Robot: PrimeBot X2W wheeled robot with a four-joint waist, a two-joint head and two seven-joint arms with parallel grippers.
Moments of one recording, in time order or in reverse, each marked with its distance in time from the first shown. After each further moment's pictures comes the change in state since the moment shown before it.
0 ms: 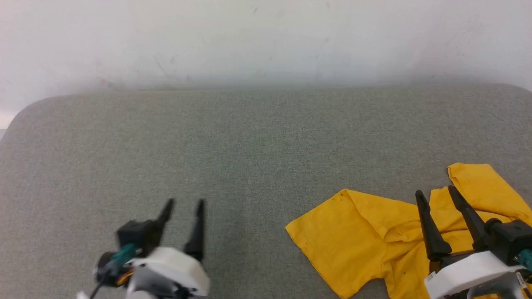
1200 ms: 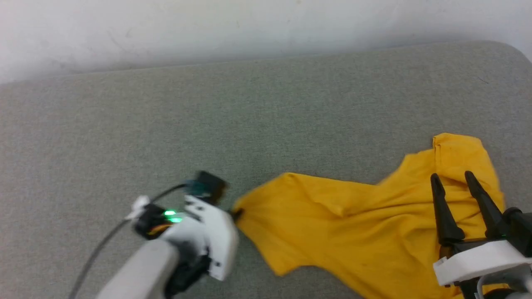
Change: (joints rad) left arm -0.335 0.076 -0.353 0.104 -0.115 -0.169 0.640; right arm -0.031 0.051 -0.058 -0.031 -0.006 0.000 0.003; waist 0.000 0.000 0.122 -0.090
